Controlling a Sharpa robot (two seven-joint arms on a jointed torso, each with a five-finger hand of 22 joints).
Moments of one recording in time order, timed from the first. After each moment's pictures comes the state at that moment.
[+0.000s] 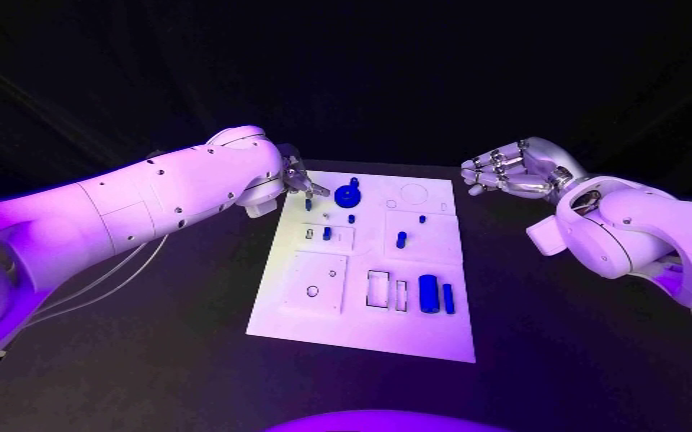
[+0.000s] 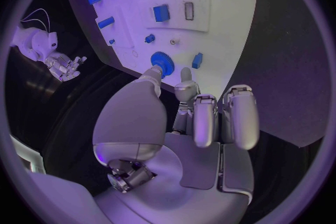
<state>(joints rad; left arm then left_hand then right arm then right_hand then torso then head) 1.26 -0.63 0.03 1.19 -1.11 0.04 -0.64 1.14 -0.11 0.07 0.29 0.26 0.91 0.07 0.50 0.58 1.26 -0.01 1.13 0.93 1.47 -0.08 1.48 1.31 0.05 1.46 0.02 1.44 1.29 1.29 -0.94 -0.13 1.53 -0.56 -0.38 0.15 1.35 -0.12 0.16 0.21 0.39 1.05 0.19 0.07 0.08 1.20 0.13 0.08 0.12 1.23 0.10 0.06 0.26 0.18 0.98 0.22 0.06 0.24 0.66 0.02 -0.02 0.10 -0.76</state>
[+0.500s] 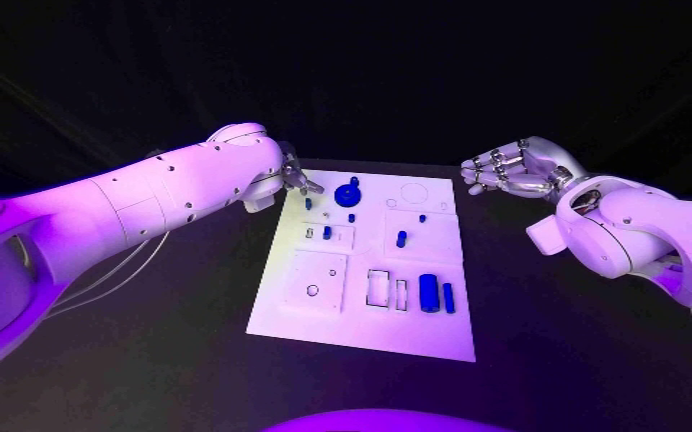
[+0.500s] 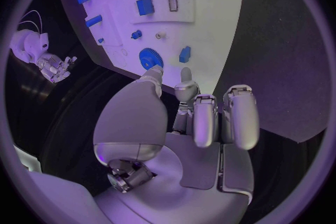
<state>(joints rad) 1.26 -0.59 0.03 1.10 -1.14 0.07 -0.64 1.14 -0.10 0.07 0.29 0.26 0.91 0.07 0.49 0.57 1.26 -0.01 1.13 0.93 1.47 -0.08 1.48 1.31 0.05 1.46 0.02 1.44 1.29 1.29 -0.94 -0.13 1.53 -0.56 -0.38 0.14 1.35 -0.12 0.16 0.21 0.39 1.05 0.19 0.07 0.08 1.20 0.13 0.08 0.12 1.23 0.10 0.06 0.26 0.18 0.98 0.22 0.06 0.24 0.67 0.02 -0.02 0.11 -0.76</state>
